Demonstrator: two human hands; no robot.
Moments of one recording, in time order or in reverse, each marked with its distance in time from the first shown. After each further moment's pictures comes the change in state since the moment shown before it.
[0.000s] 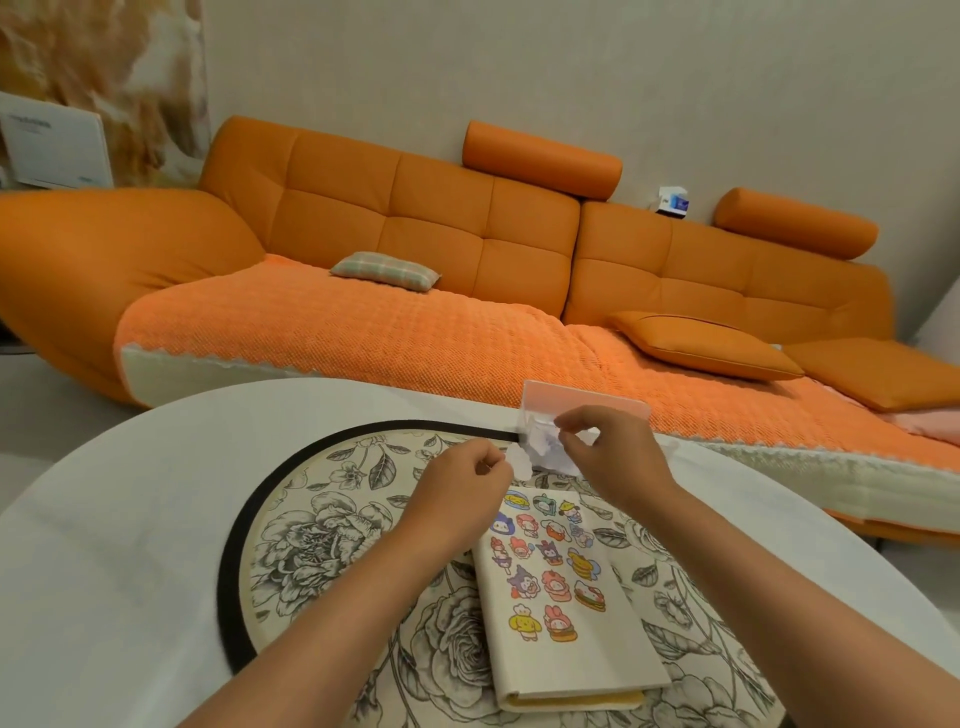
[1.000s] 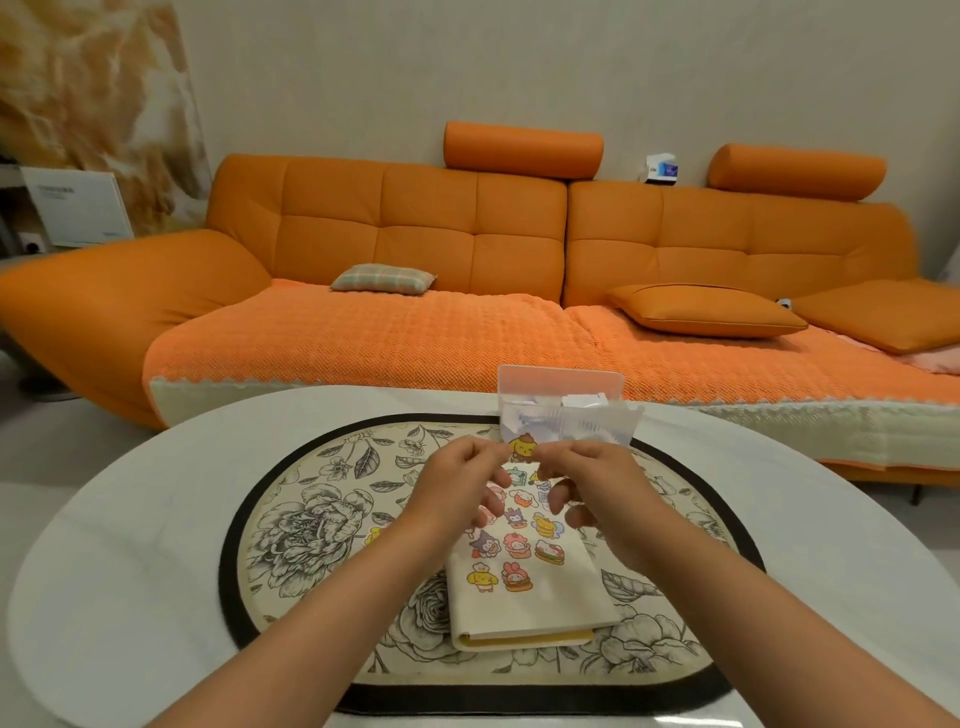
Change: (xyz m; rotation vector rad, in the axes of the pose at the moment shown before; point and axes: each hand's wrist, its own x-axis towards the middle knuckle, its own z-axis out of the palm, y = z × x) left_hand -0.031 0.034 0.035 -0.337 -0.025 -0.177; right_hand -0.085 -0.017 -0.045 0.876 -0.251 0.443
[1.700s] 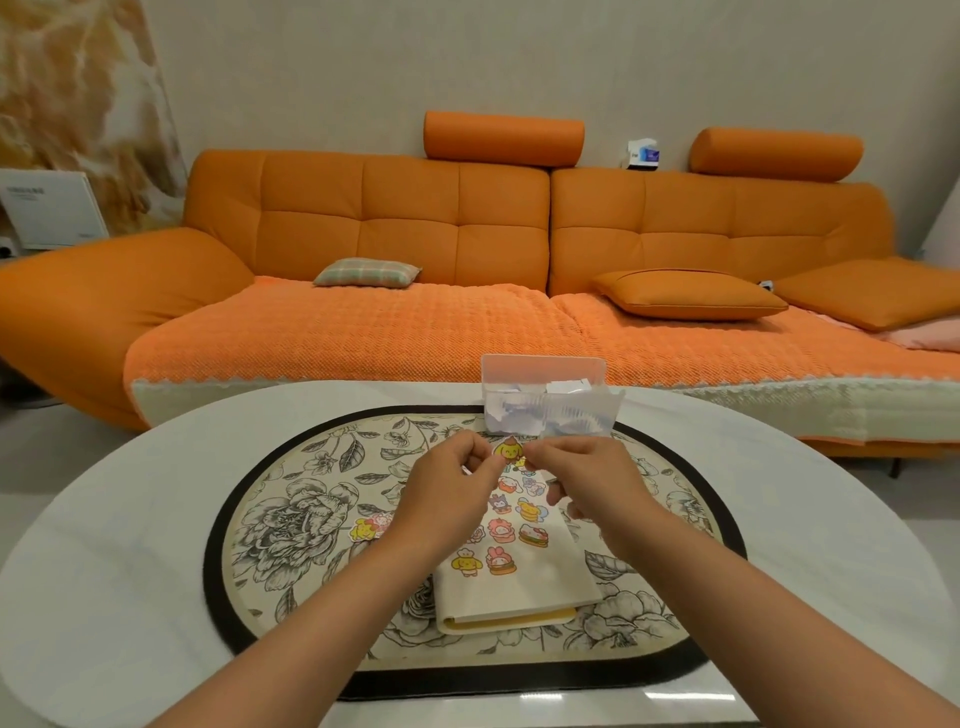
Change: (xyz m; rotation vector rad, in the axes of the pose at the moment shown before) left_hand -0.006 -0.012 0.009 0.379 0.068 0.221; right_hand -0.005 0.011 -0.007 -0.134 0.126 -0.027
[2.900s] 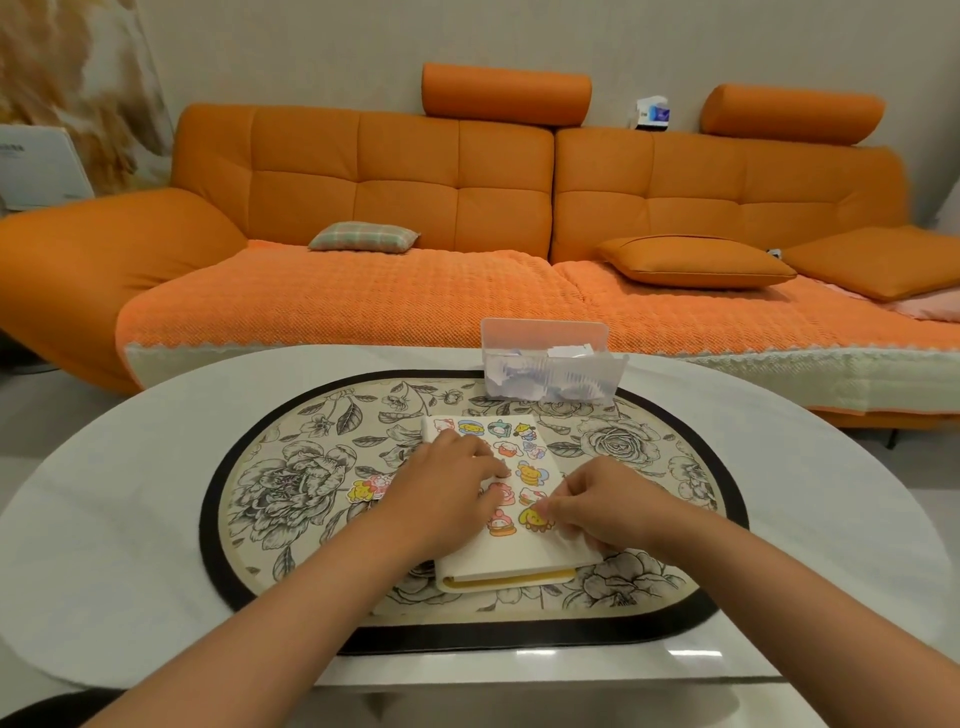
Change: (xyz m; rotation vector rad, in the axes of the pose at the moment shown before) left_hand -0.003 -0.033 0.002 0.815 -0.318 0.289; right_hand -0.015 0.027 -0.018 -0.522 -0.359 0.139
